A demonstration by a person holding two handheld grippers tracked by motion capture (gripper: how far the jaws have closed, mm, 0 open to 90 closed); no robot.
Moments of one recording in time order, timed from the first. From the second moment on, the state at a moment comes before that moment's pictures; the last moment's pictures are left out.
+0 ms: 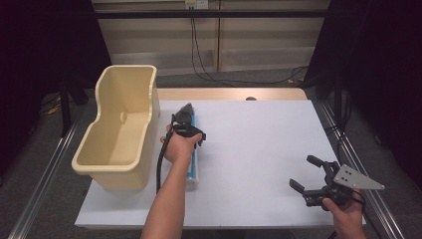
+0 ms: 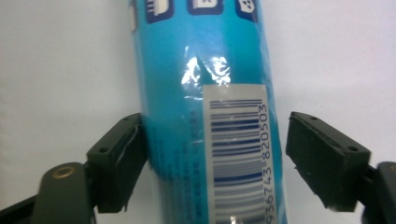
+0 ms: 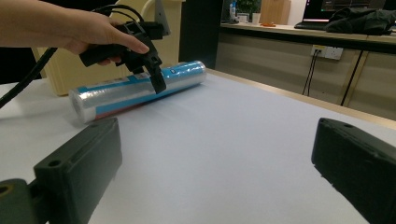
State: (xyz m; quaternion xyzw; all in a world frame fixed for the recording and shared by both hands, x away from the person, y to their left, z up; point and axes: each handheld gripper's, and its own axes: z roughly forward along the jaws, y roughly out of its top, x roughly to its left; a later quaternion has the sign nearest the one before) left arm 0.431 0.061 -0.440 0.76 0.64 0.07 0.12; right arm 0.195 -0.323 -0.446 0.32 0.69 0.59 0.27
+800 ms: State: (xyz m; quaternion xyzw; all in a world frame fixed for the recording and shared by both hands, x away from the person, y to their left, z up) left arm 0.431 0.062 -0.437 0.73 0.68 0.06 0.10; right arm 0.195 -0.323 -0.446 0.32 0.69 0.59 0.27
